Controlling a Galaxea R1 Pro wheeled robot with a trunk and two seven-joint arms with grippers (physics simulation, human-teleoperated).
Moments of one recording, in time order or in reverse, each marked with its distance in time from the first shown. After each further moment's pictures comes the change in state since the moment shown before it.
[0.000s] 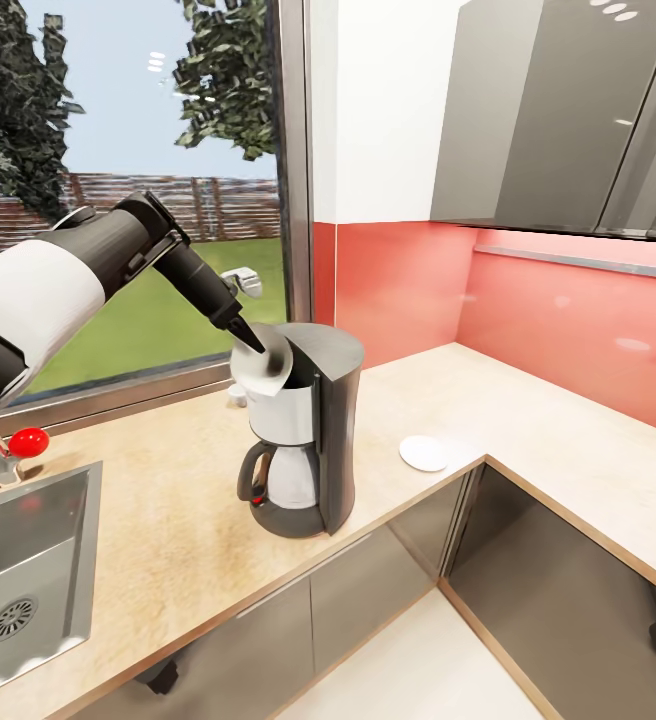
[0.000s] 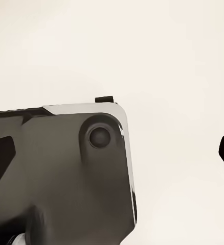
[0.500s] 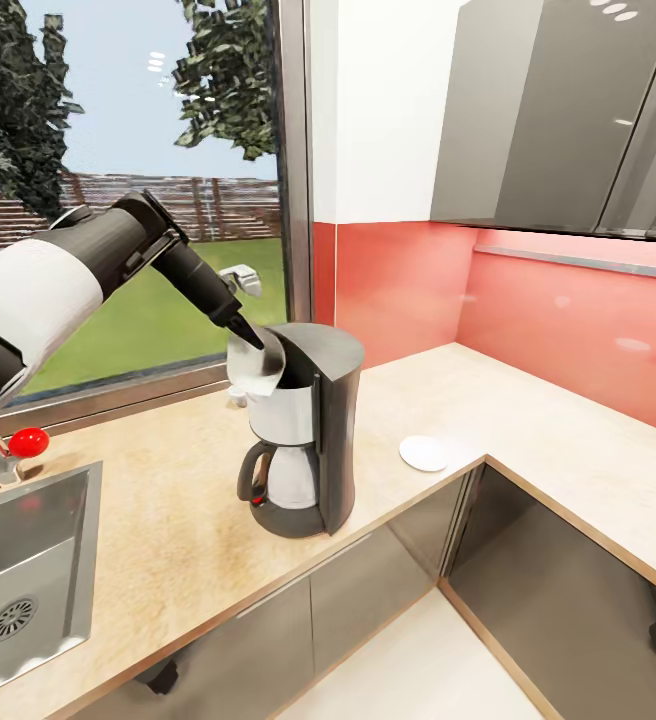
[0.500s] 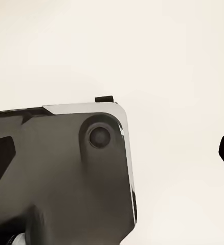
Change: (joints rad) left arm 0.000 0.004 0.016 0.000 0.002 0.000 0.046; right arm 0.000 0.000 0.000 0.001 0.000 0.000 0.000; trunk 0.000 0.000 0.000
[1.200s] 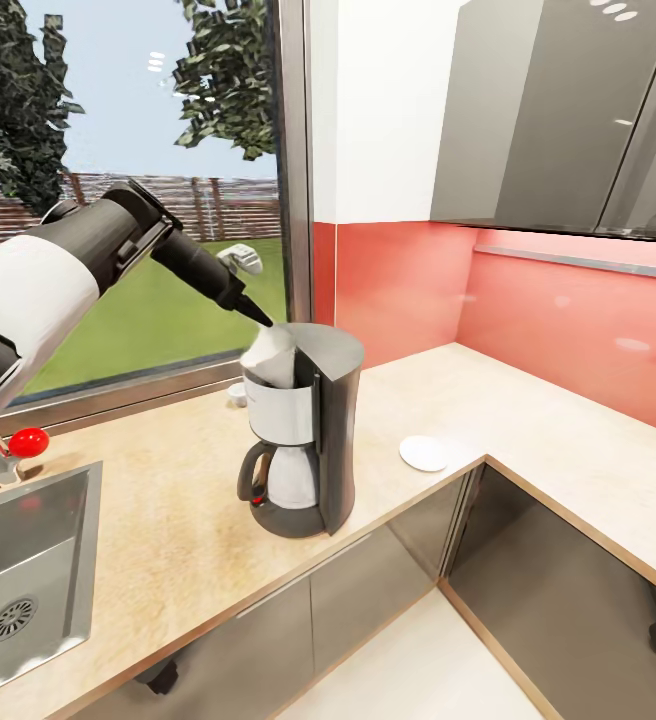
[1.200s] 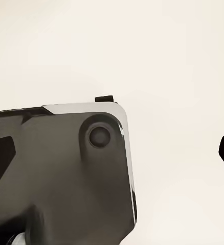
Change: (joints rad) left arm 0.000 -0.001 0.170 0.000 -0.001 -0.001 0.135; right arm 0.000 0.000 0.000 0.001 0.000 0.000 0.000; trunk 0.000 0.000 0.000
